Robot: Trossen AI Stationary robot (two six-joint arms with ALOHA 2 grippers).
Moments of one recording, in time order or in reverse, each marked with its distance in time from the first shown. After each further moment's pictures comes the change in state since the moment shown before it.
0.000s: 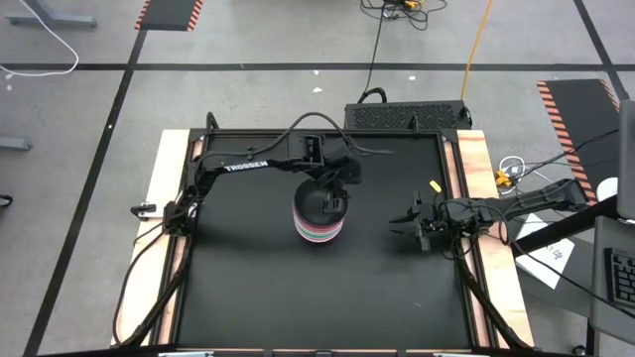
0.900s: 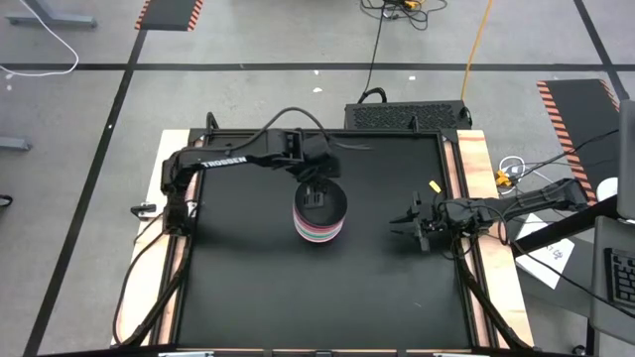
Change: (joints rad) left arm 0.017 -0.176 -0.196 -0.049 -0.088 -0.038; right arm 0.001 0.017 0.000 0.007 -0.001 0.003
